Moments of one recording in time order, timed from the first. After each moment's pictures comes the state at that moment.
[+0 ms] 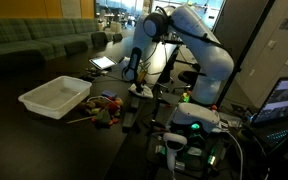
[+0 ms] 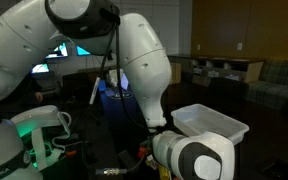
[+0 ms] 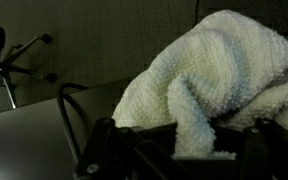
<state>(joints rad) -0.11 0.94 -0.40 -1.88 -0.39 2.36 0.15</state>
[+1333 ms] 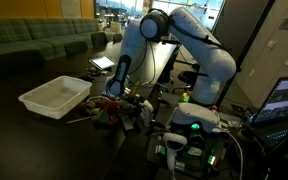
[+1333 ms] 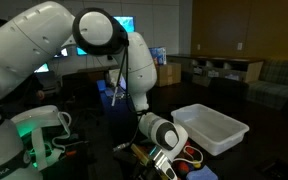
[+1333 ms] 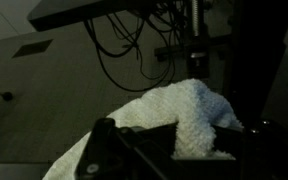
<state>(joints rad) -0.01 0.98 -0.11 -1.89 -0.24 1.85 0.14</state>
